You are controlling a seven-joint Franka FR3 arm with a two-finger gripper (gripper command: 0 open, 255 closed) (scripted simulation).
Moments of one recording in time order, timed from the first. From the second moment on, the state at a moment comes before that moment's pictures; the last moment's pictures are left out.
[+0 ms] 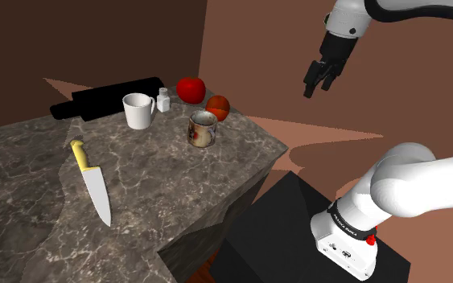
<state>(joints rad) -0.01 -0.77 -0.01 -2.44 -0.09 1.60 0.10</state>
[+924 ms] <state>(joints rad) 0.03 -0.32 -0.02 -2.23 0.00 1.86 0.13</state>
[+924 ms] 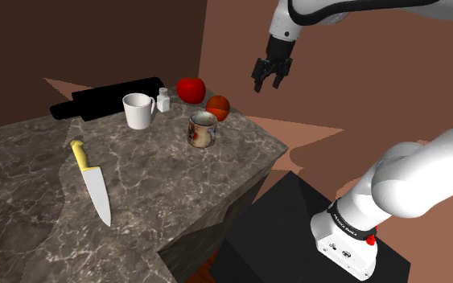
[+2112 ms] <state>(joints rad) 0.05 0.18 -0.01 -1.87 0.12 2.02 0.11</state>
